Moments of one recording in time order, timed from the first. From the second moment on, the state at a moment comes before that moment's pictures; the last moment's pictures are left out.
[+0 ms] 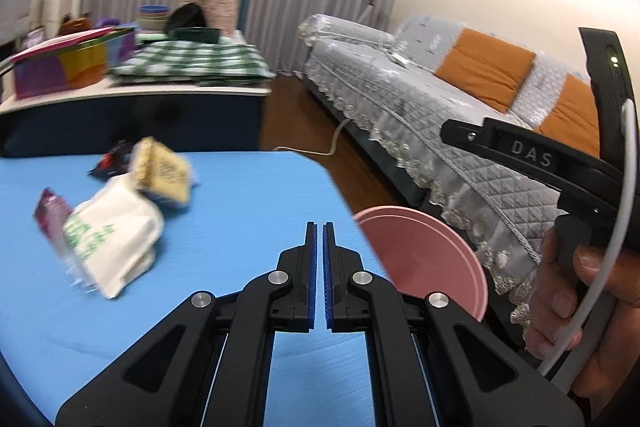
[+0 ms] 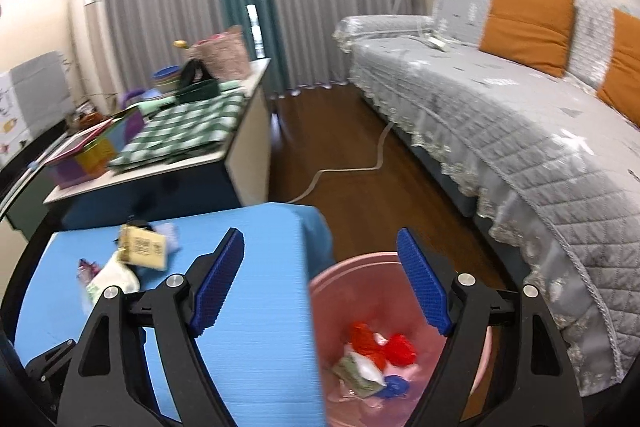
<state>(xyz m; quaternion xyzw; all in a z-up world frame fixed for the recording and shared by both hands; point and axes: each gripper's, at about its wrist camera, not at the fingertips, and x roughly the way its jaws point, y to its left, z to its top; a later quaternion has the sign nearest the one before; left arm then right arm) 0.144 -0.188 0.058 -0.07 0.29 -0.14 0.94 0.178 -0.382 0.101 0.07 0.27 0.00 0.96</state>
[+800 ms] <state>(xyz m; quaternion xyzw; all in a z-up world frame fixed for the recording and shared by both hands) 0.138 -0.044 0.025 -0.12 0.27 0.06 0.95 0.217 -0.282 0.070 0.14 0.29 0.15 0.93</state>
